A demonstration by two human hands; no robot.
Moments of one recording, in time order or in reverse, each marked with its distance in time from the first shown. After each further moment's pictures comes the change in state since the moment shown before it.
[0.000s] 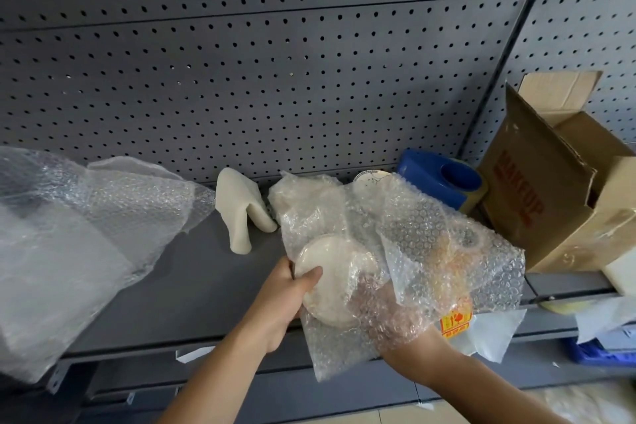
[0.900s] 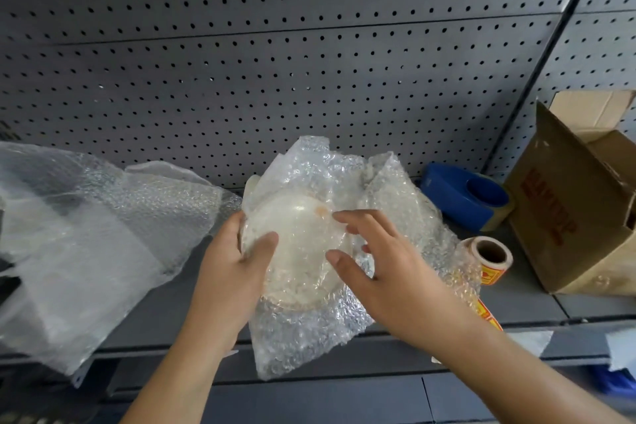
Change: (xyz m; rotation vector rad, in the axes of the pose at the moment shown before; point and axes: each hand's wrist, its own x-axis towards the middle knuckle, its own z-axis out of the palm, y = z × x) left_hand -0.074 0.069 -0.057 0.173 0.323 0.489; right_hand 0.034 -0.049 -0.154 0.953 0.100 -0.081
